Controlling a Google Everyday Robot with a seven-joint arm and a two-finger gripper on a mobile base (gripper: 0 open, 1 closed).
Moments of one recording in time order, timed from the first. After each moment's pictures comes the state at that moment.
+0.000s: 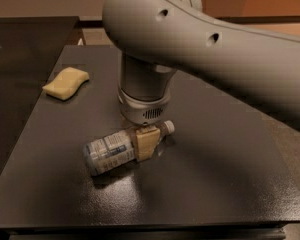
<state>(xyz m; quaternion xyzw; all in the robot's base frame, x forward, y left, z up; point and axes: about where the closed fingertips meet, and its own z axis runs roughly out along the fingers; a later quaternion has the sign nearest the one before) 0.420 0.028 0.850 -0.83 0.55 0.03 0.07</state>
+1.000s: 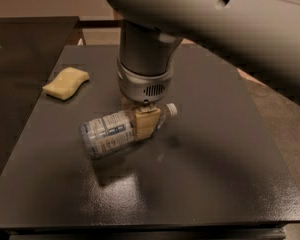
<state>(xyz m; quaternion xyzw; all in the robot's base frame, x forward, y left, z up) 0.433 0.026 0.891 -0.83 0.55 0.02 0.08</state>
